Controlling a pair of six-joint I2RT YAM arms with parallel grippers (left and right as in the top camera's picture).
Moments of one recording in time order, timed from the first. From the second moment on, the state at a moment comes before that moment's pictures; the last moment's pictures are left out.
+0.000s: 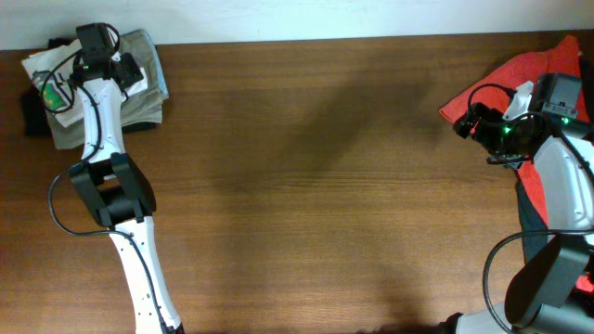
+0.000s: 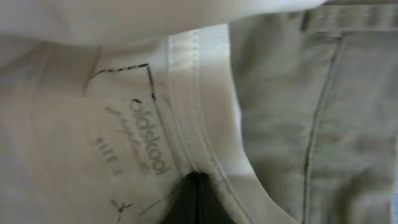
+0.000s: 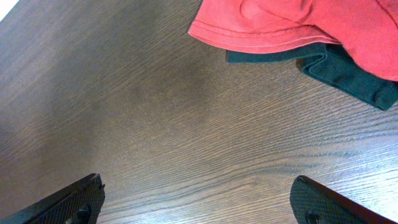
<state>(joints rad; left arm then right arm) 0.24 2.83 2.71 -0.76 -0.03 -0.18 -0.36 1.68 1.34 -0.75 -0.31 0.23</state>
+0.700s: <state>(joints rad) 0.11 2.86 3.12 -0.99 0.02 -0.10 -0.36 1.68 1.34 -0.75 -0.31 0.23</state>
